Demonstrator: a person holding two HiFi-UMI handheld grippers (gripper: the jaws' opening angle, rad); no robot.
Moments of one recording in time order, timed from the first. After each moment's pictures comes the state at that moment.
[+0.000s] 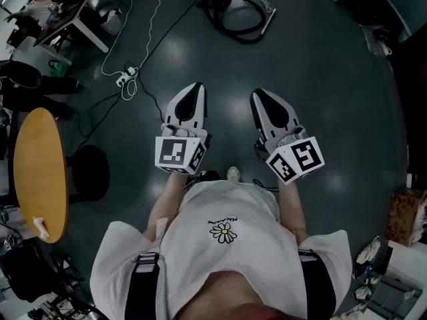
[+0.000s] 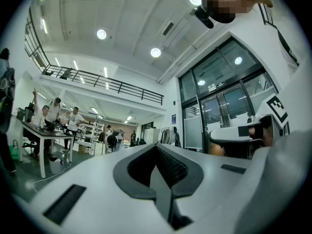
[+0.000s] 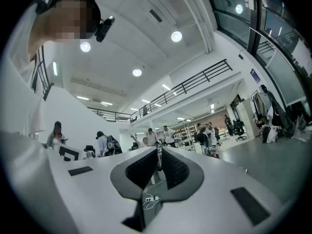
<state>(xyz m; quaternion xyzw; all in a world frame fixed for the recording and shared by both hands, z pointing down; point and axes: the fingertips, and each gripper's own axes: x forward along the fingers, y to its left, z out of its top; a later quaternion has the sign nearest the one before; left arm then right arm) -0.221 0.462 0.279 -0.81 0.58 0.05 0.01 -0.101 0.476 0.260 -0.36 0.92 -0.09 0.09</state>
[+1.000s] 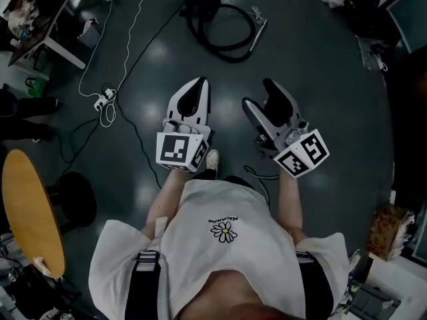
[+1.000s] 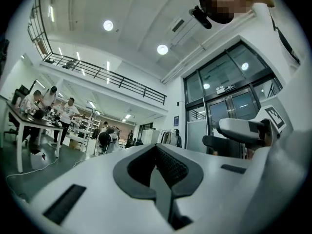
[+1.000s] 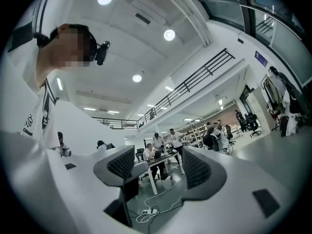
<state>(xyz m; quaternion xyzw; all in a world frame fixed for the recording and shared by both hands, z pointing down) -0.207 0.122 0.288 -0.82 0.56 0.09 -0.02 -0.099 0.143 0.254 -0.30 0.94 -0.10 0.14</state>
